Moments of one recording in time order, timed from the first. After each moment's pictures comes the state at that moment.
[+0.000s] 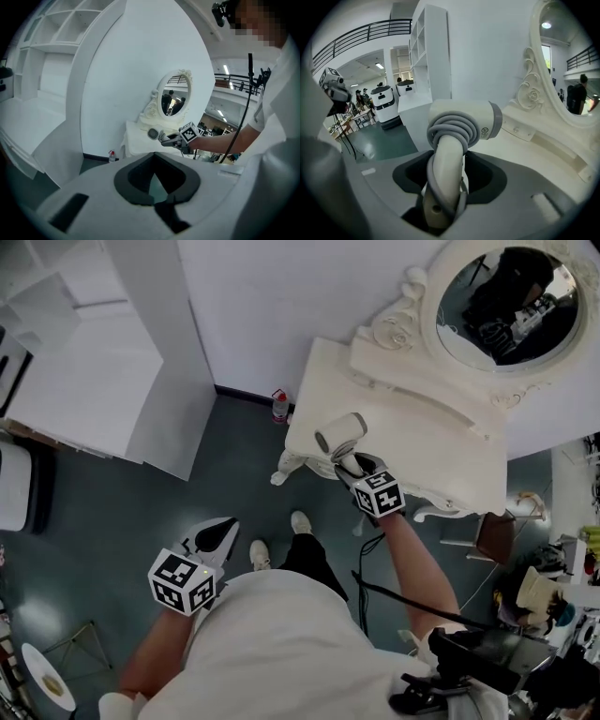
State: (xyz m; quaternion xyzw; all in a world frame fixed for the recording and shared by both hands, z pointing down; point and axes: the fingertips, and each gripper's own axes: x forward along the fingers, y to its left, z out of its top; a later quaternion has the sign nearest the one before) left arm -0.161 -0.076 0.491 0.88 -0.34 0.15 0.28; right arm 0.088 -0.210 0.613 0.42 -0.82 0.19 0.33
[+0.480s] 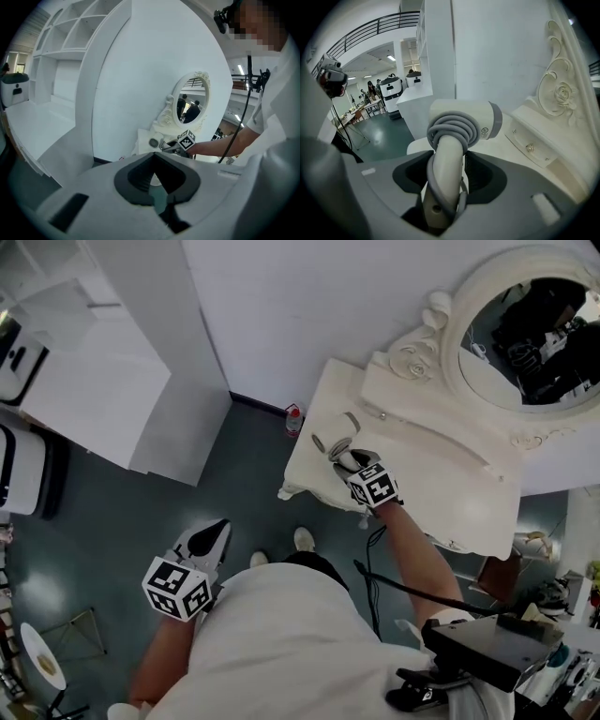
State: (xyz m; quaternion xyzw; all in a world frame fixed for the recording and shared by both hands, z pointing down) left arm -0.139 -0.161 0.478 0.84 -0.43 0.14 0.29; right arm 0.104 -0.335 0.662 0.34 -0.85 0.17 0.37
